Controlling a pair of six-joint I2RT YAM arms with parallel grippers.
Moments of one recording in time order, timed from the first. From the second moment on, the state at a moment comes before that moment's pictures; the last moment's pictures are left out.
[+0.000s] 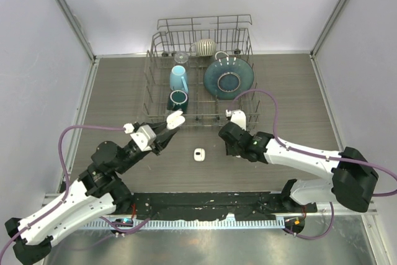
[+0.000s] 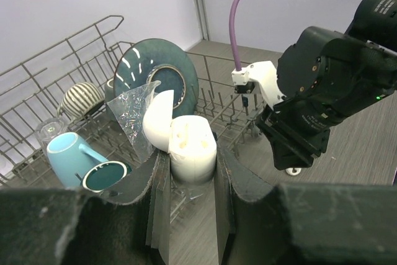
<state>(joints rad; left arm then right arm) -0.89 0.46 0.53 0.10 0.02 0.18 0.95 1.28 0.75 -0.49 0.44 0.64</state>
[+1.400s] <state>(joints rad) -0.89 0.50 0.53 0.11 0.02 0.18 0.95 1.38 0.67 -0.44 0.48 0.63</state>
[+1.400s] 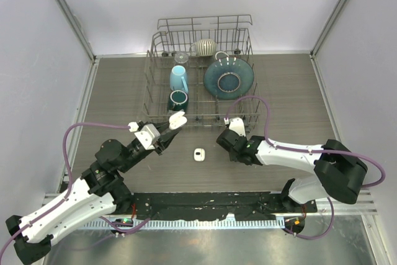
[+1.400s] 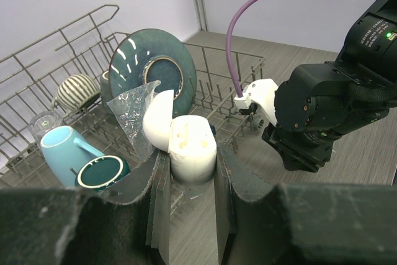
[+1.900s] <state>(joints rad) -0.89 0.49 0.52 0.11 0.02 0.18 0.95 1.40 0.69 -0.47 0.53 0.66</state>
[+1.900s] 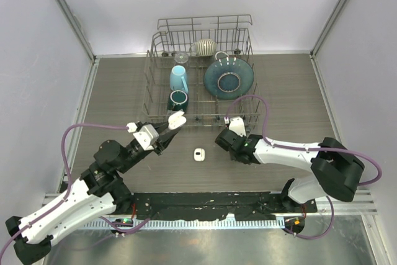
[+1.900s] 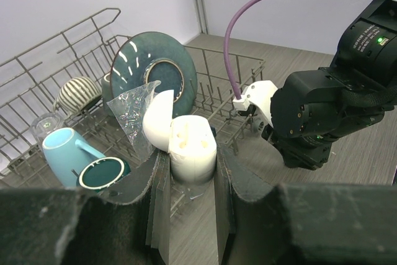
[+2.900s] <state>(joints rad) -0.89 0.45 0.51 0.11 0.02 0.18 0.92 1.34 0.71 -0.48 0.36 0.69</state>
